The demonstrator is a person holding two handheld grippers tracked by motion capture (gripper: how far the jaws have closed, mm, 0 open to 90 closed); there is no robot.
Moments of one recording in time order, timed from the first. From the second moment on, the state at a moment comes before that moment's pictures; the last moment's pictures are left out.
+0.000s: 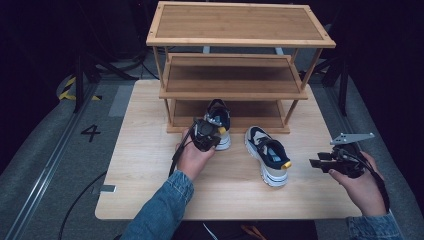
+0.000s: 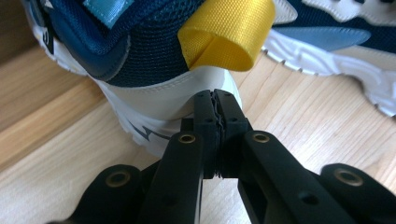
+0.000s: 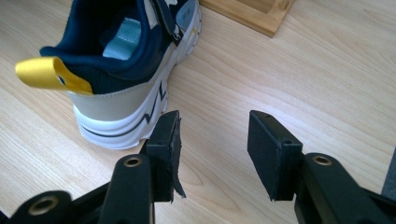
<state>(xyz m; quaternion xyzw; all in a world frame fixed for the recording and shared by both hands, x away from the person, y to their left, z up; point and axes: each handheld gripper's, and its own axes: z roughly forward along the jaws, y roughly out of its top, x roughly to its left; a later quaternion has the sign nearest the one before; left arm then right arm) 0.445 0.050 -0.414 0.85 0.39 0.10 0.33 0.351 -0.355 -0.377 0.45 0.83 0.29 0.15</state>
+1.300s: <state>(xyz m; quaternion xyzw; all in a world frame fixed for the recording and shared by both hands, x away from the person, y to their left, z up) 0.471 0.065 -0.417 0.83 0.38 0.13 0.38 0.345 -0.354 -0.378 0.45 0.83 0.29 0.15</state>
